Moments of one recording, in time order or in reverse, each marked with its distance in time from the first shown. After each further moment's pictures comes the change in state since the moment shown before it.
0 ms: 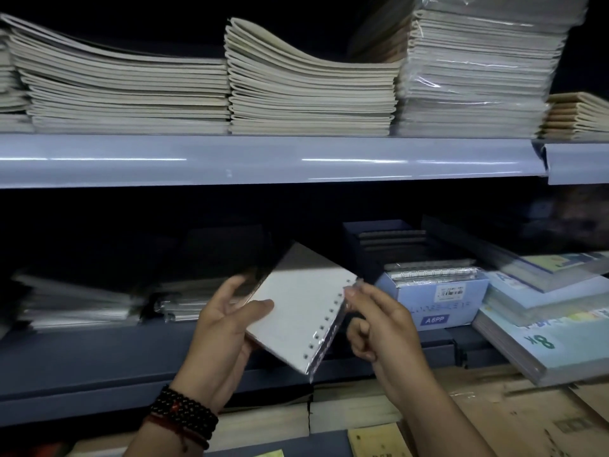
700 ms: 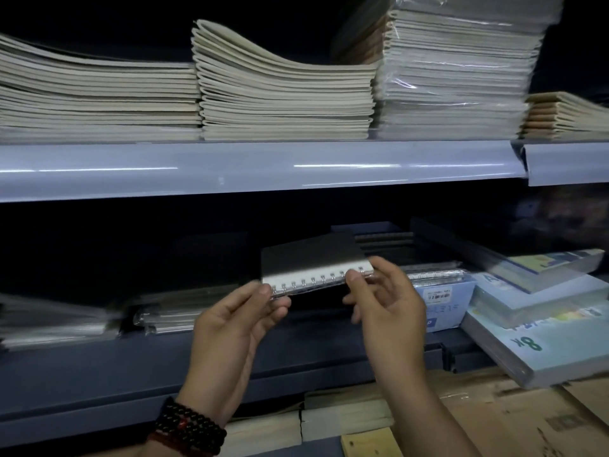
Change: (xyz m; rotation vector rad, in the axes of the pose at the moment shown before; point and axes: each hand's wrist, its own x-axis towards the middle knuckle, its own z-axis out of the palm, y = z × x) left_hand -0.001 -0.008 0.028 -0.111 0.032 0.063; right_hand 0.004 -0.022 0.006 -0.176 0.285 -0.393
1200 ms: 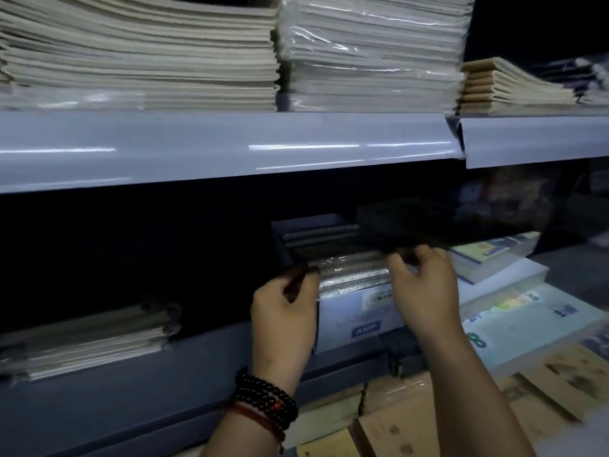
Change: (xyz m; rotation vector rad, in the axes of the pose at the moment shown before) left_hand 0.033 -0.095 0.120 0.567 -0.106 0.247; right_hand 0.109 0.026 -0.115 -0.731 0.195 -0.092
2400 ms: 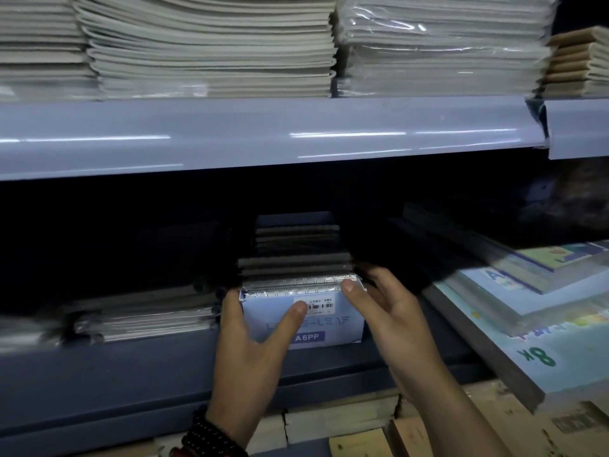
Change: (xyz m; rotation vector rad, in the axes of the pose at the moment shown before) left_hand -0.028 -0.020 -0.079 0.032 0.065 -0.017; right_hand -0.068 -0.034 0.035 0.680 -0.629 0.059
